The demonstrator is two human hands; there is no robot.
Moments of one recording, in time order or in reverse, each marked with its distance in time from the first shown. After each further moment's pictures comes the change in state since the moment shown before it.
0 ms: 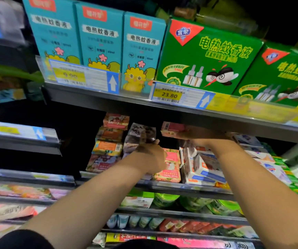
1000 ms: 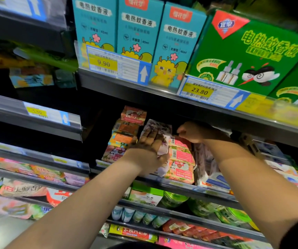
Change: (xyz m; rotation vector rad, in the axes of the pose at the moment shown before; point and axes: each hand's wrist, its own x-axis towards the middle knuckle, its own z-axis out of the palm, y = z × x) left_hand -0.039 -0.037 0.036 -0.223 0.336 -0.211; right_hand 0.078 -0.015 0.033 -0.556 -0.050 -0.202
